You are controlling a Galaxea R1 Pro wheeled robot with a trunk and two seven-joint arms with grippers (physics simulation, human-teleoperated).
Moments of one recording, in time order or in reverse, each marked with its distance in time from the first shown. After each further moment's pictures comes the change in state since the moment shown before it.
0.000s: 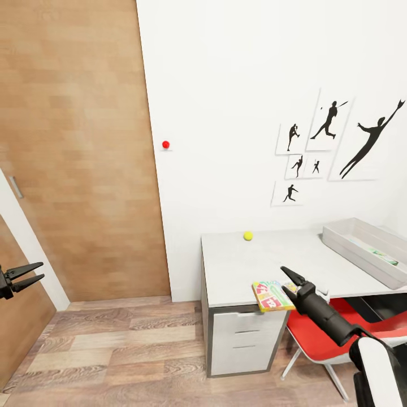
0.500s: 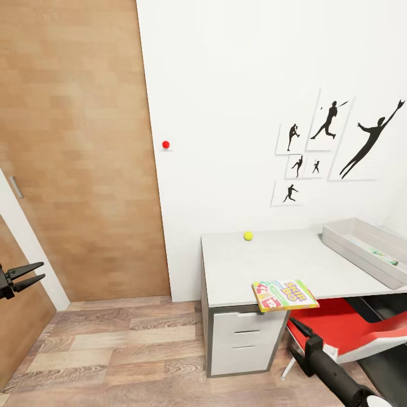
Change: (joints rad) left arm 0.000 -0.004 0.002 0.000 0.000 0.000 0.000; right arm 0.113 -0.011 -0.121 0.343 -0.063 -0.003 0.011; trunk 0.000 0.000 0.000
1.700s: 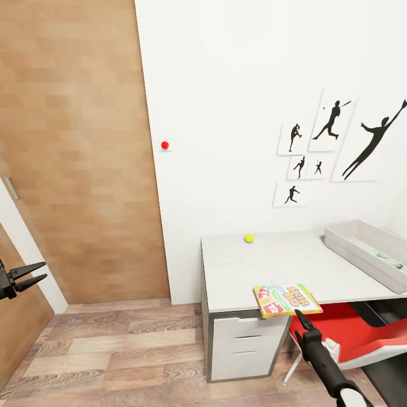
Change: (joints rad) left arm 0.000 -0.008 0.001 -0.001 -0.001 0.000 0.000; right arm -0.092 -0.059 0.121 0.308 0.079 -0.501 0.309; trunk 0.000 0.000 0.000
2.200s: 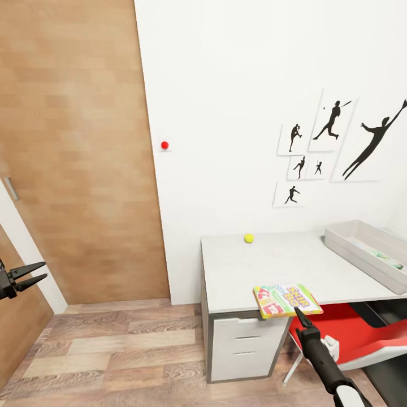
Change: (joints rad) left arm 0.000 -0.001 0.000 -0.003 0.001 0.000 0.000; right arm -0.009 0.000 0.025 0.006 0.019 -0.078 -0.001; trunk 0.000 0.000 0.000
